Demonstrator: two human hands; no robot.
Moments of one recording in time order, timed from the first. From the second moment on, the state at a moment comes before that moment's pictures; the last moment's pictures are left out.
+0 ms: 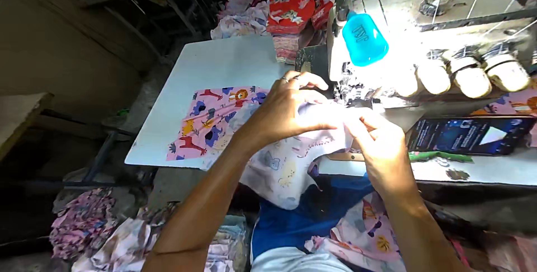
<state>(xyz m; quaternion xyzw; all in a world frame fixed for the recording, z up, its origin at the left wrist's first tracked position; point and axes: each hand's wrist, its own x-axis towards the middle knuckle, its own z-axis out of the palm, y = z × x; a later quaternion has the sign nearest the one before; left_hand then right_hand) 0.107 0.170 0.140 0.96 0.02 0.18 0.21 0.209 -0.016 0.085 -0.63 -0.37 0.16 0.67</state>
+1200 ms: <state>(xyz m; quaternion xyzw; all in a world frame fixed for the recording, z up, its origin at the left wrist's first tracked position) 0.106 0.134 0.115 0.94 0.13 0.26 0.18 0.189 -0.037 0.030 -0.49 -0.25 0.20 0.81</state>
